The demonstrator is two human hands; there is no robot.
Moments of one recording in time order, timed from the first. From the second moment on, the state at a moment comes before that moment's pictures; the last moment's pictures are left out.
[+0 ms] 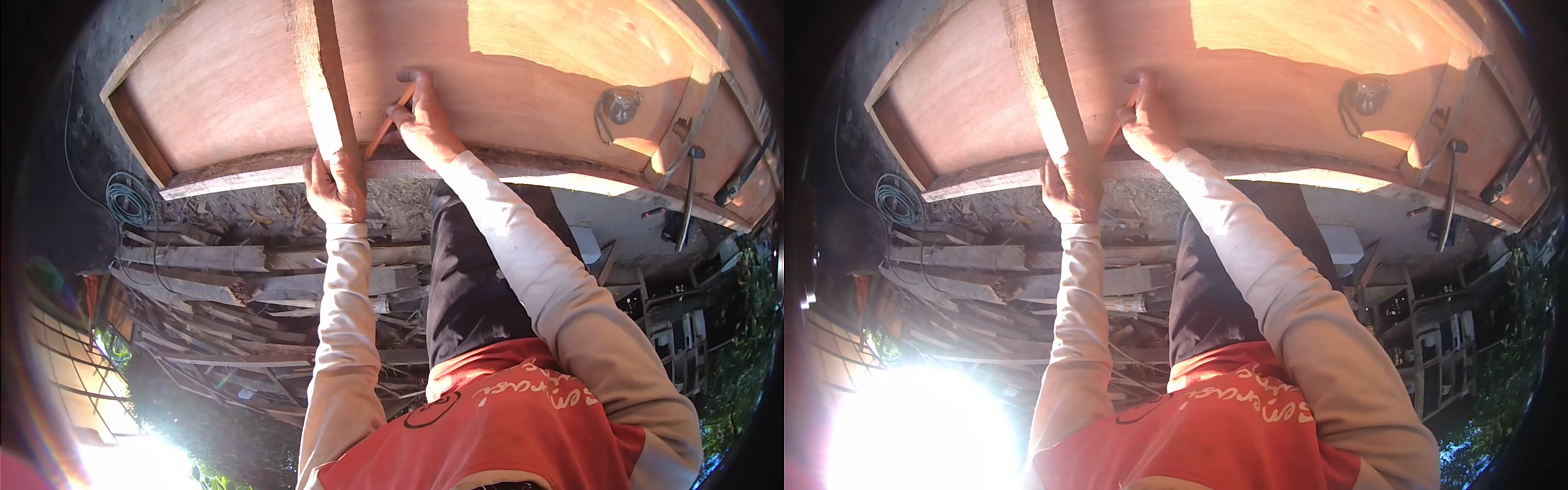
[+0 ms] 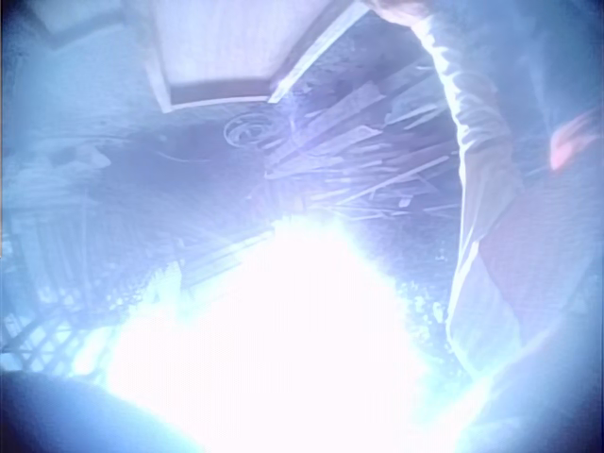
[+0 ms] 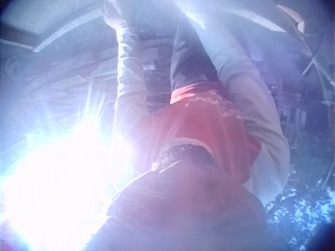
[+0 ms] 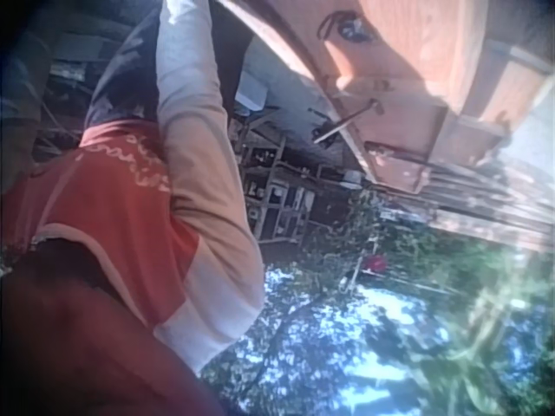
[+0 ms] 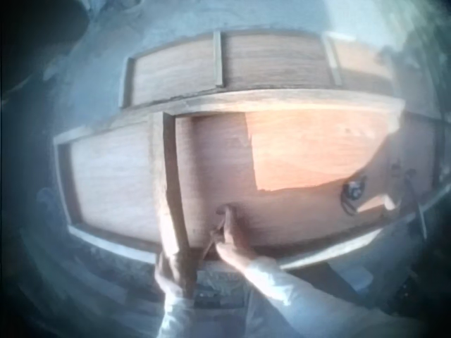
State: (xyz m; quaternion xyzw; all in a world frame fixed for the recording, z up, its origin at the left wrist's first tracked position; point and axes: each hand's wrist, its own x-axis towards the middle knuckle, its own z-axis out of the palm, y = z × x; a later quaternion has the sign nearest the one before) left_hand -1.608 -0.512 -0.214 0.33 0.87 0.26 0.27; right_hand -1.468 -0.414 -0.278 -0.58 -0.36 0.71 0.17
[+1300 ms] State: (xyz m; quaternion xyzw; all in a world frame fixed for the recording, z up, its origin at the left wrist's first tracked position) left_hand -1.638 -0.526 -0.177 0.36 0.88 0.22 0.24; right_hand -1.517 -0.447 -0.219 -0.58 -0.39 0.71 0.11
